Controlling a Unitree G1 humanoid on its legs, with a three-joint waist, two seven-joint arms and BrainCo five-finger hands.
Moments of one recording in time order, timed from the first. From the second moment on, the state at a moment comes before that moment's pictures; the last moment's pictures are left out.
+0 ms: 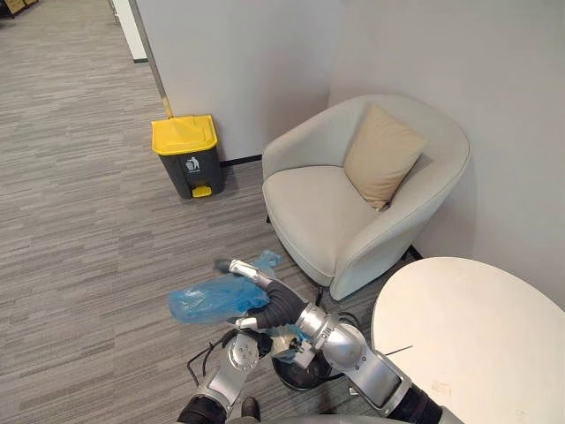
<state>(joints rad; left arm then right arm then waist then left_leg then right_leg) 0.00 0.09 -0.30 0.48 0.38 -0.14 0.33 -0.09 -0.18 0.69 -0.06 -0.24 -0.27 0.09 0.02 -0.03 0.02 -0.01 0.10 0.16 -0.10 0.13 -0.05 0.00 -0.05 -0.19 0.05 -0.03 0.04</state>
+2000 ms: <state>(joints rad) 0.22 0.13 0.01 0.78 0.17 -0.20 0.20 0.14 -0.12 0.04 0.68 -0.04 -0.22 -0.02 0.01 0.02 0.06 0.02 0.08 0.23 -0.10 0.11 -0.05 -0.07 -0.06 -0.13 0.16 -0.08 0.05</state>
